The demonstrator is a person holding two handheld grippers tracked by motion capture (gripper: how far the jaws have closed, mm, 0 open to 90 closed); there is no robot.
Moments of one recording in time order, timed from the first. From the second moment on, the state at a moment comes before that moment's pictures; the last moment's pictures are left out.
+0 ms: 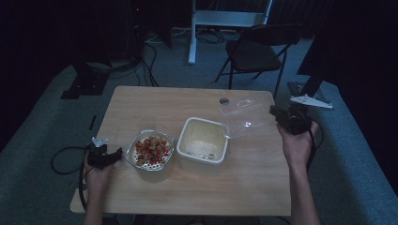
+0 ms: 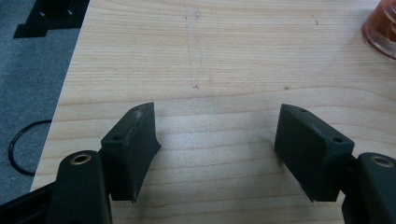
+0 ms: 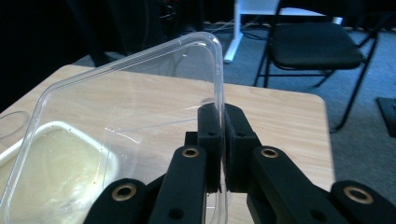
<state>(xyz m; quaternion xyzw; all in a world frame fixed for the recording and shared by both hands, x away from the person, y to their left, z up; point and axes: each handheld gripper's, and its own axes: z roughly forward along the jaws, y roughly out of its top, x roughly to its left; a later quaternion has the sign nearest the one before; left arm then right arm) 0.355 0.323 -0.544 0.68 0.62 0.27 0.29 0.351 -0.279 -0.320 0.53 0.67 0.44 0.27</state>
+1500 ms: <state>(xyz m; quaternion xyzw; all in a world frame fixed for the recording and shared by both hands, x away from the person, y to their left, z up) 0.355 0.323 -0.544 0.68 0.62 0.27 0.29 0.363 -0.185 -0.339 0.44 0.76 0.42 0.23</state>
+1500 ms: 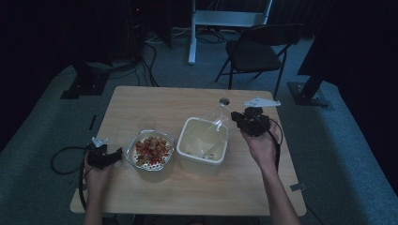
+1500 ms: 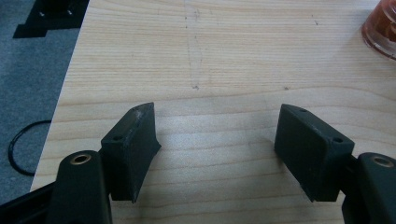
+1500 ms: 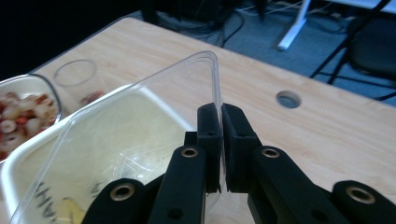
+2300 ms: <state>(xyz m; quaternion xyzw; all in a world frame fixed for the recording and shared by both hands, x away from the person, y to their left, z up) 0.355 0.323 -0.544 0.68 0.62 0.27 0.29 0.354 -0.200 -0.345 0.42 0.75 0.46 0.23</state>
